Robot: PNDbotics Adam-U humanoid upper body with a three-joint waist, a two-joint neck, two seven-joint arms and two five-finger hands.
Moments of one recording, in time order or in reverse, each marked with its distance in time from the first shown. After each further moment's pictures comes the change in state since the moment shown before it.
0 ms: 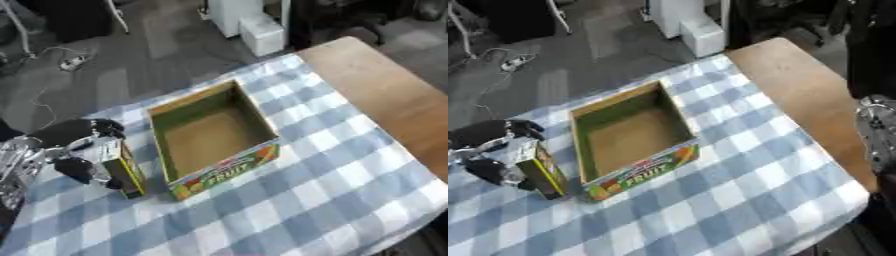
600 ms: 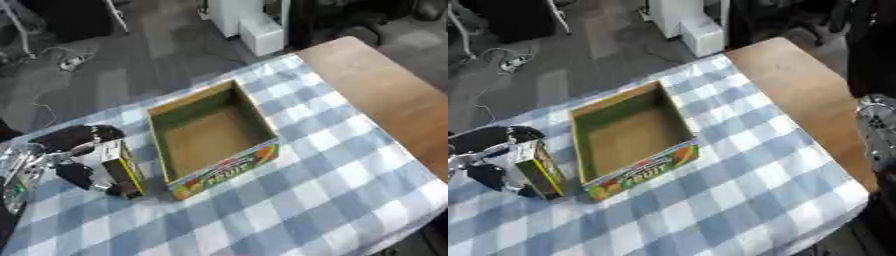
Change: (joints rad) left arm 0.005 -0.009 0.000 0.021 -0.003 0.009 -0.017; right arm -0.003 0.000 0.000 0.000 -0.003 0.002 -0.002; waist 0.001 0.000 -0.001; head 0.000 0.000
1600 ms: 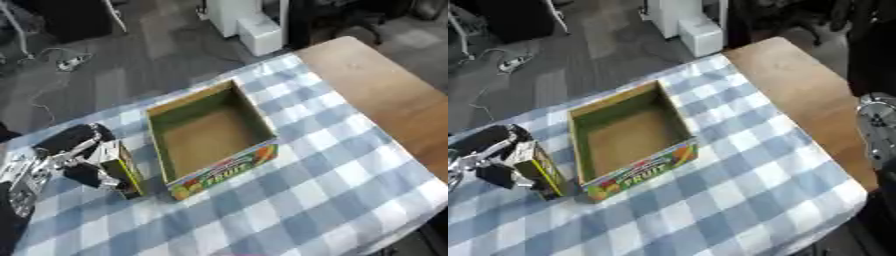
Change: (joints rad) left arm 0.010 -0.034 0.013 0.031 0.080 0.101 0.158; right arm -0.004 0.000 -0.004 0.000 -0.006 0.008 -0.001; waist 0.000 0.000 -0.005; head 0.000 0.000
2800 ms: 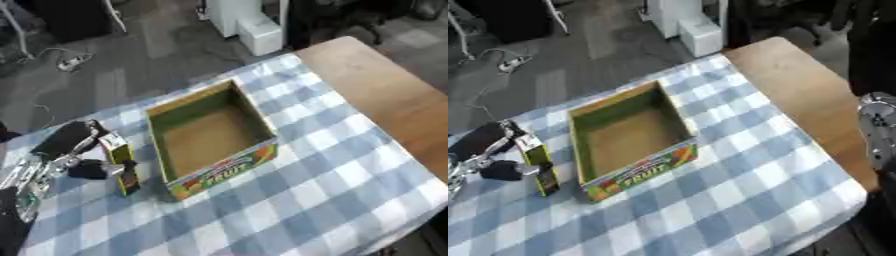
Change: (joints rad) left arm 0.007 0.002 0.005 0.009 -0.091 0.001 0.204; right arm 0.000 0.000 -0.002 0.000 0.000 0.000 0.000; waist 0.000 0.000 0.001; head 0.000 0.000
